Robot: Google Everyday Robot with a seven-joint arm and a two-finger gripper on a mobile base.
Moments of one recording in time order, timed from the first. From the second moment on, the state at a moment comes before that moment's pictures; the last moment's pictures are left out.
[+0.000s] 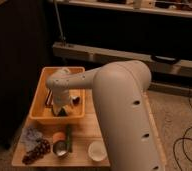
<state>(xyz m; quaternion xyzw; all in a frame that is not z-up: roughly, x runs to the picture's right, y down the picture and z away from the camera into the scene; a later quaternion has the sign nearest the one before) -0.188 0.116 0.851 -0.31 0.12 0.49 0.80</state>
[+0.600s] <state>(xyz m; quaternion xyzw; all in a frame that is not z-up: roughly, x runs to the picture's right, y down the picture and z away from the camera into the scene) -0.178 0.120 0.863 -0.32 0.12 0.50 0.80</state>
